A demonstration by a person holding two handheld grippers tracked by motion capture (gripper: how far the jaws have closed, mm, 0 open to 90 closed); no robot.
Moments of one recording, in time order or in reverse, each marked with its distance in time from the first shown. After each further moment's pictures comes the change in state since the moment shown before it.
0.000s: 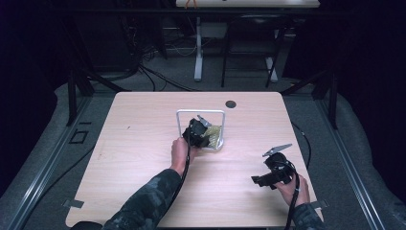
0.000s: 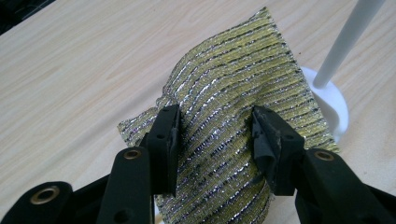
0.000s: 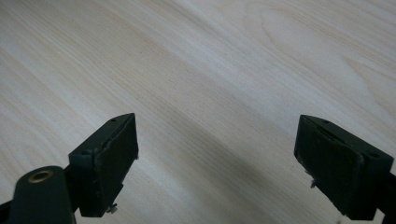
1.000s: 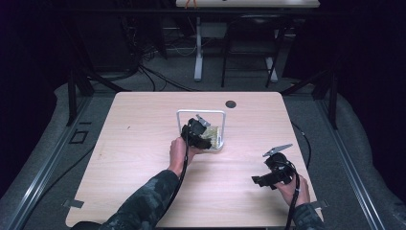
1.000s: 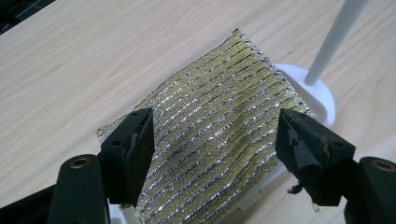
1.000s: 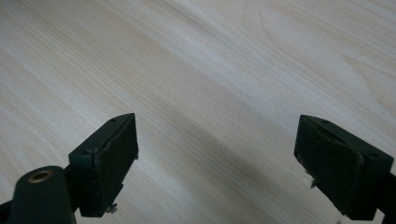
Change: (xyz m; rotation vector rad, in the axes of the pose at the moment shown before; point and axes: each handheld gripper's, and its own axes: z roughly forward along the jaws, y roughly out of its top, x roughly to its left) left arm 0.003 0.001 -0.017 0.001 -0.031 0.002; right arm -0.001 -0.001 0.000 0.001 0.000 0.001
